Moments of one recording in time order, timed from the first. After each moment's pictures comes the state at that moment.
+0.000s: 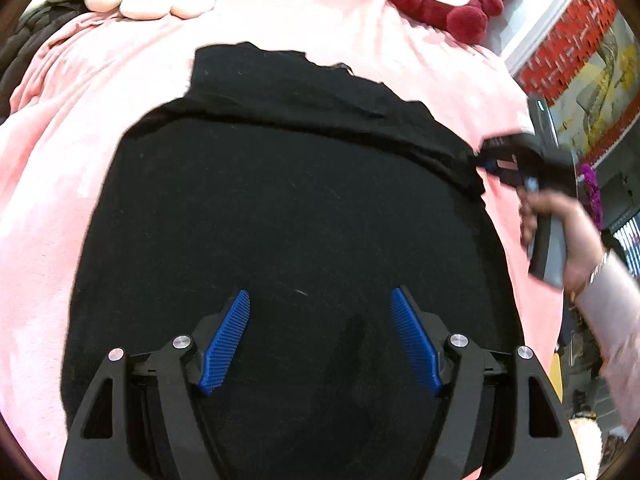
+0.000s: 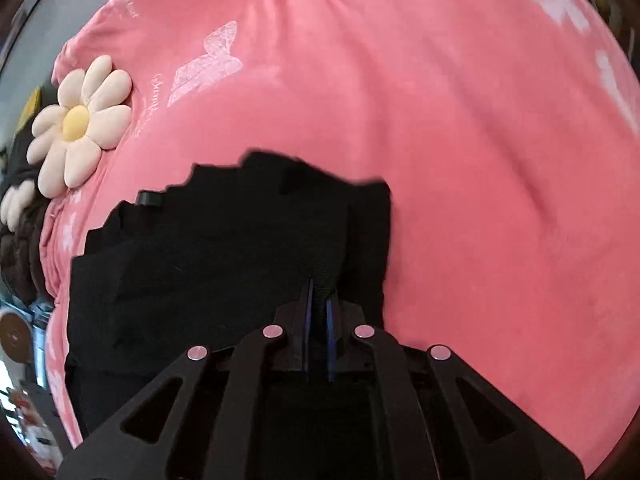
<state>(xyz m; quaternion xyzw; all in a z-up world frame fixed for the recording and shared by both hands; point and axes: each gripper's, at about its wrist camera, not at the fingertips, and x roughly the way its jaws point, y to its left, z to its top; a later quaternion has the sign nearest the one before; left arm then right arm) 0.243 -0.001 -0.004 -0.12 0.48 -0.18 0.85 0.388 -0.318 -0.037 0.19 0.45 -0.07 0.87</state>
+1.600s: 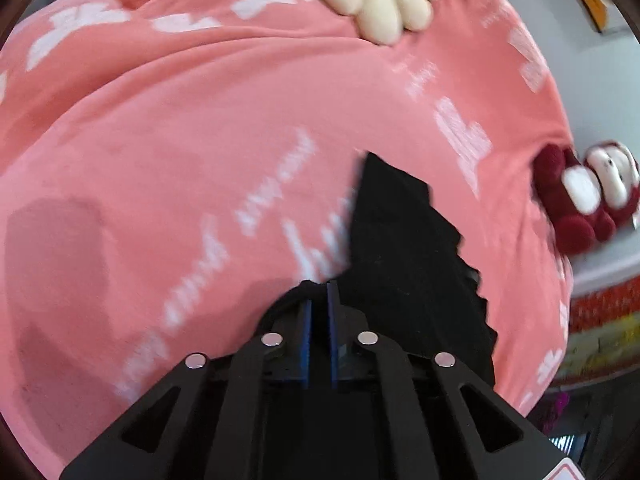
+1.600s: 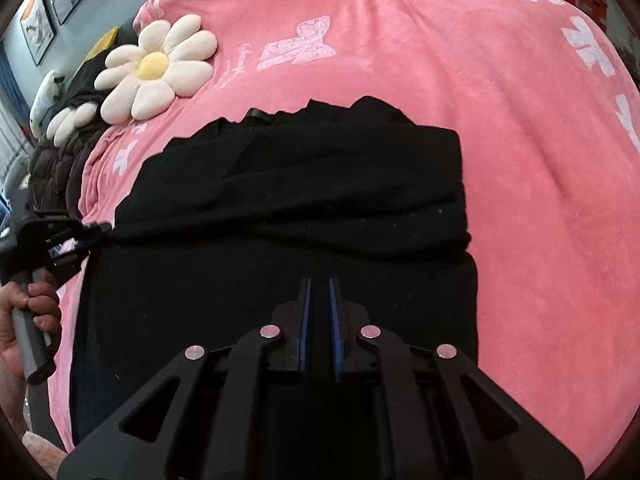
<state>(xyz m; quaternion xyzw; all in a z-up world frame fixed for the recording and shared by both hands) 0.404 0.122 -0.025 -0.40 0.46 0.01 0.79 0.306 -0.239 -0.028 0.10 0.43 0.01 0.90</state>
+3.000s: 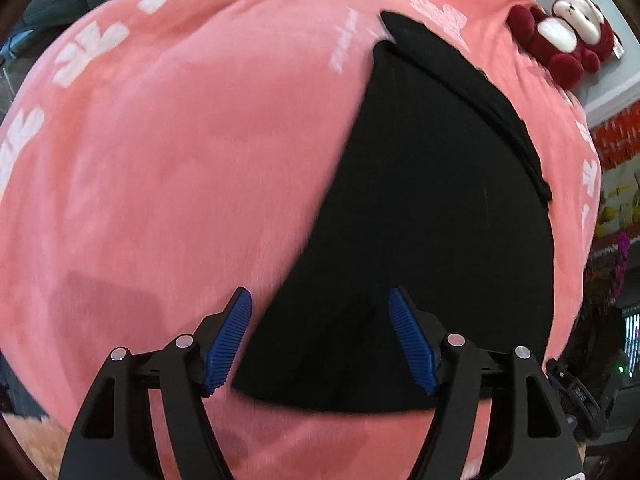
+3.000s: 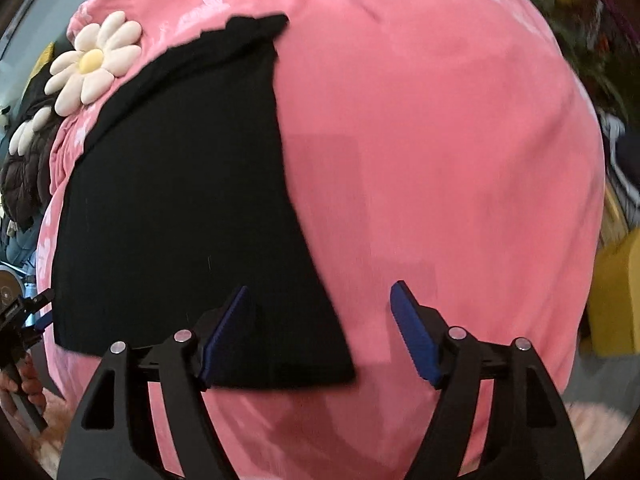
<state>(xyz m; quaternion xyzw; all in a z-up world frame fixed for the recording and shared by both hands) 0.148 0.141 -0.028 -0.21 0.57 -0.06 0.79 0.063 -0.299 -0.073 0.17 0.52 -0.09 0.83</state>
